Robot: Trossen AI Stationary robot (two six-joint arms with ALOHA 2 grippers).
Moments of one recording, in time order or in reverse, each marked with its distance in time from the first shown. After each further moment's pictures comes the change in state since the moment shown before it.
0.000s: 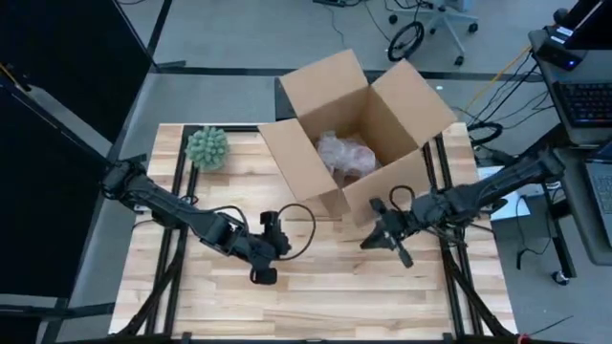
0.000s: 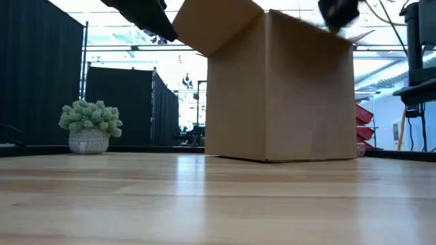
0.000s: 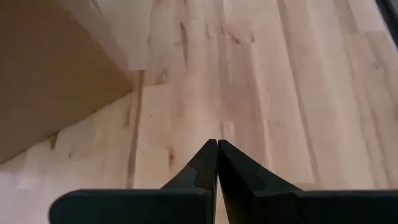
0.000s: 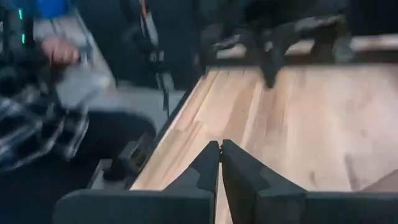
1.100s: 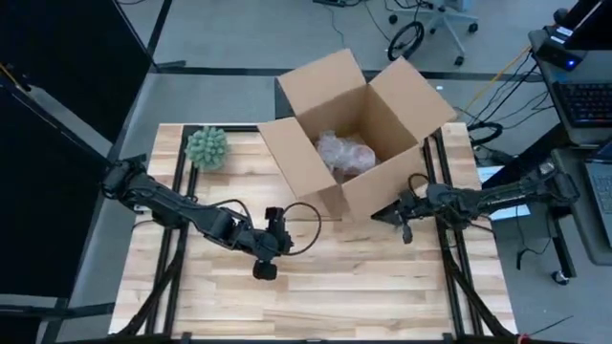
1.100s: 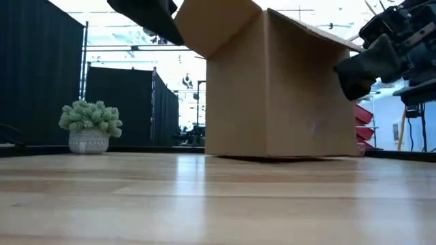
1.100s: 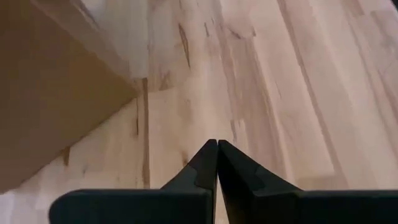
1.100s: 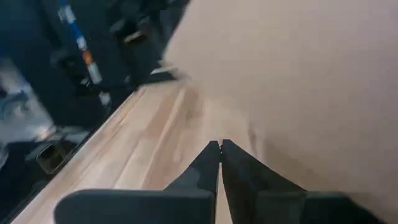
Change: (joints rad) left arm 0.043 0.000 0.000 -0.018 0.009 0.118; right arm -0.292 -0.428 -0.492 0.147 -0.005 0.003
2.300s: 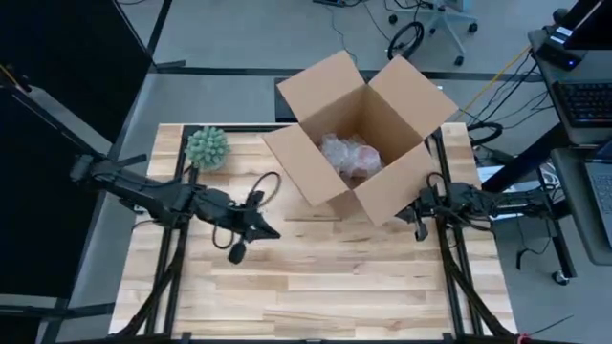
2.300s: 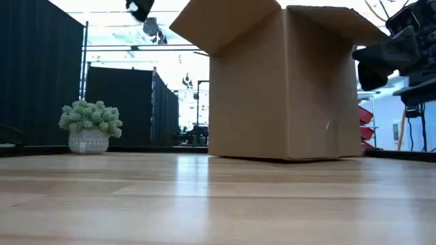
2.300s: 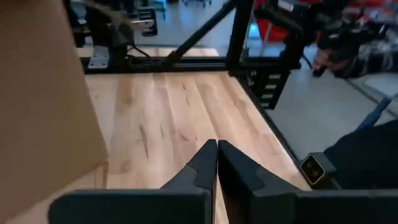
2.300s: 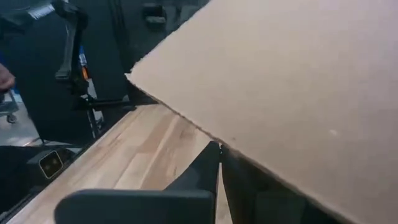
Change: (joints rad) left arm 0.130 -0.525 -0.494 0.595 0.364 -0.030; right arm 0.047 -0.489 0.010 -0.410 0.050 -0.102
